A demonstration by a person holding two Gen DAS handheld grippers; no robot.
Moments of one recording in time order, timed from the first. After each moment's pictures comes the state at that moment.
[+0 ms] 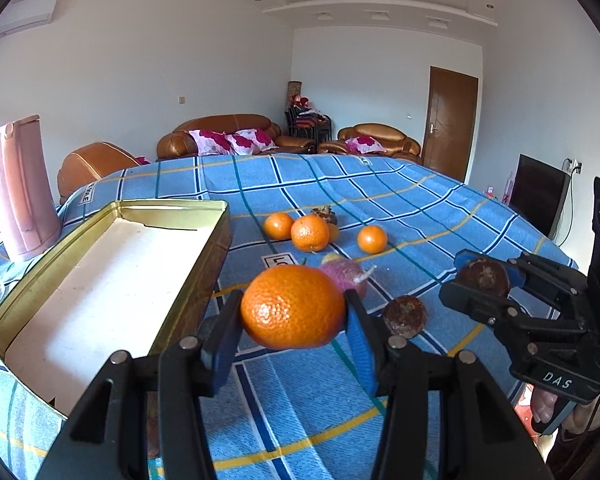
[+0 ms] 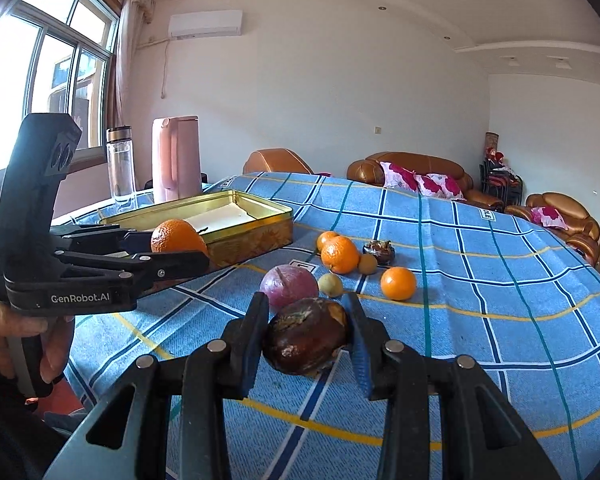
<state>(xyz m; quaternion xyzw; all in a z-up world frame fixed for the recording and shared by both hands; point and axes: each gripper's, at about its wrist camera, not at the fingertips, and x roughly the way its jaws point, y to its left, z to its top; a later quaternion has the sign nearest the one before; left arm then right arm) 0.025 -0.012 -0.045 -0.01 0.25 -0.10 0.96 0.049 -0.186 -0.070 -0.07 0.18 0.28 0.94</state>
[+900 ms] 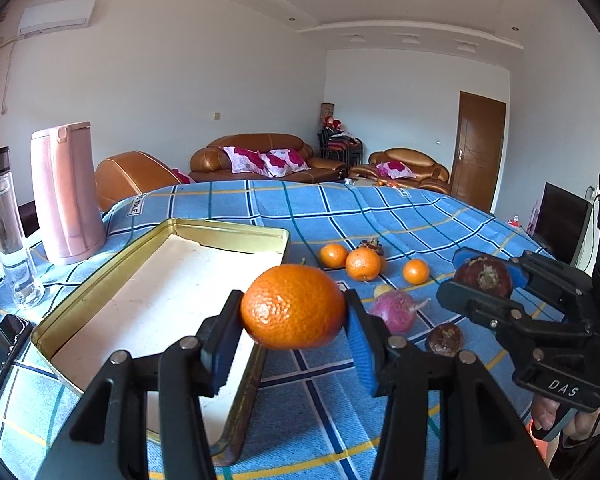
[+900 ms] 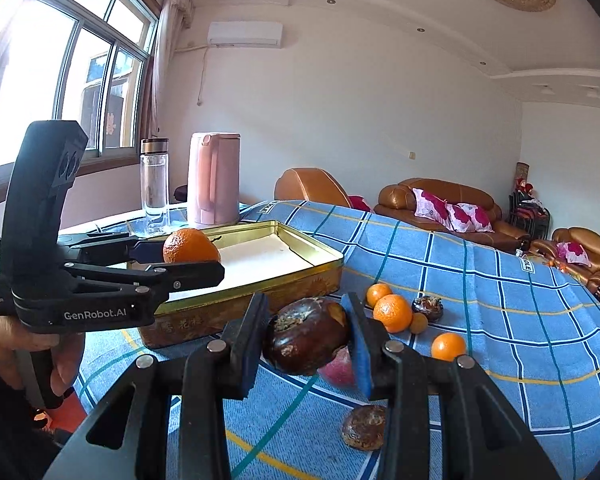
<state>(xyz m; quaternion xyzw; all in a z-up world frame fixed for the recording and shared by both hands) 0.014 0.033 -0.026 -0.03 0.21 -0.05 0.98 0.056 -0.131 -0.043 -0.10 0.14 0.34 0.93</state>
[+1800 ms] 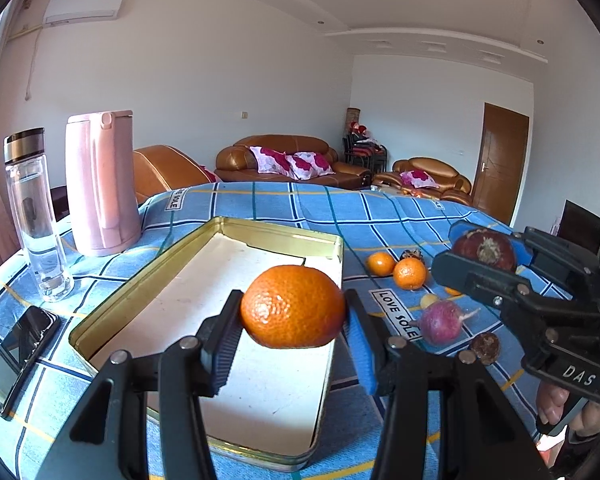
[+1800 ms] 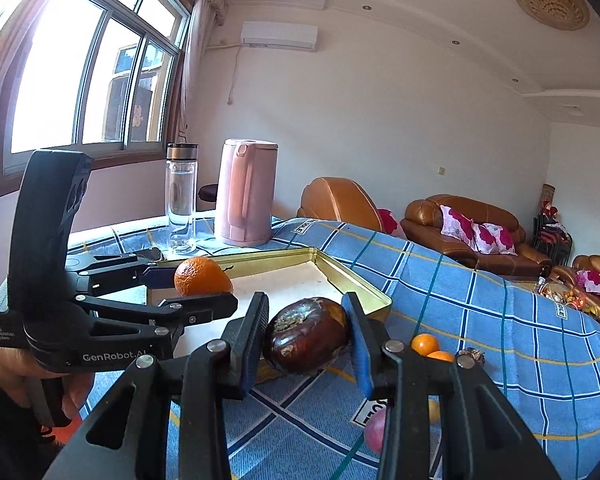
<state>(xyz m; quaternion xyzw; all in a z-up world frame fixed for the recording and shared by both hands) 0.015 0.079 -0.028 -0.05 0.21 0.00 0.98 0.065 -0.070 -0.024 -0.12 0.12 0.38 0.91</state>
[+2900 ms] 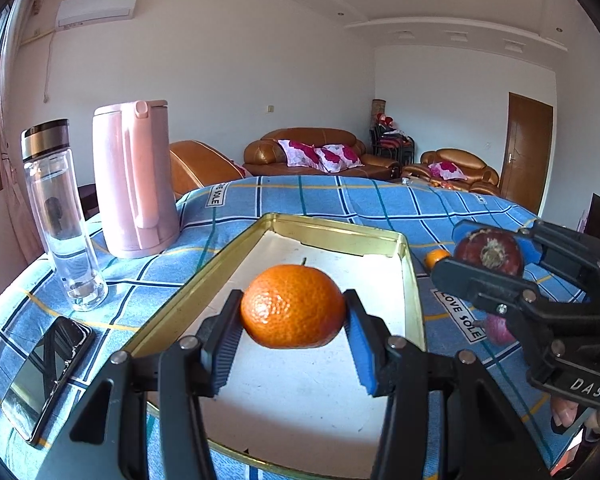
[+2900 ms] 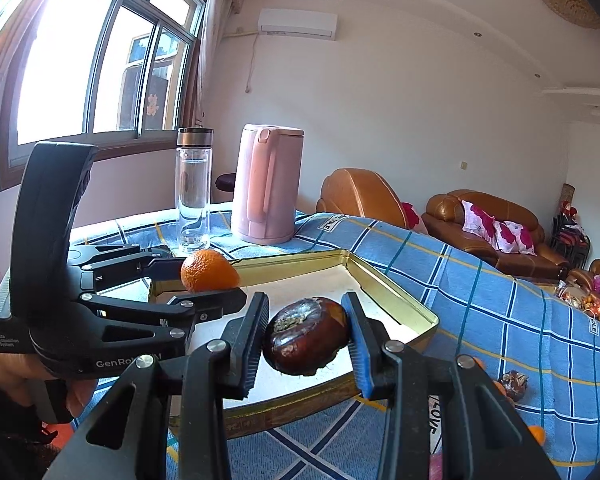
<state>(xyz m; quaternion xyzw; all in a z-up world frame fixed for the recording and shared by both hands) 0.040 0.124 -0.035 -0.03 0.23 0.05 0.97 0.089 -0.023 -0.032 -0.14 0.14 0.41 0.89</state>
